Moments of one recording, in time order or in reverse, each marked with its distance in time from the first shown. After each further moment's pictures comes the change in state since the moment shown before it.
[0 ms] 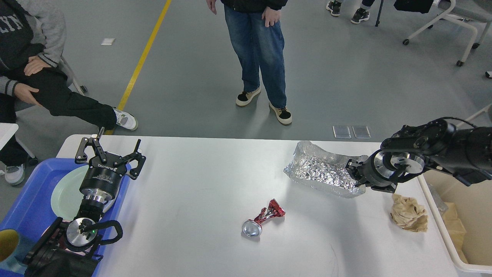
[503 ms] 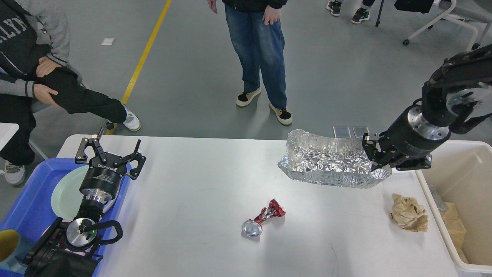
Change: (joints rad) left arm 0.001 0.000 0.000 0.000 0.000 0.000 0.000; right arm 0.709 -0.040 -0.278 0.502 0.081 0.317 0.006
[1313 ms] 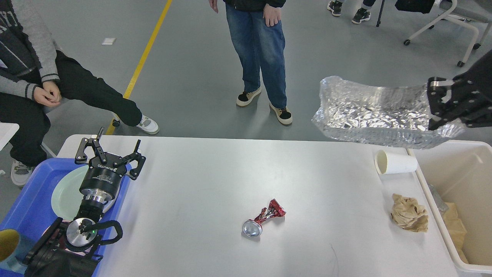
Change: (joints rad) left arm 0.000 0.000 0.000 0.000 0.000 0.000 -0.001; right arm 0.395 -0.113 -0.256 0.001 -0.031 0.199 -0.003
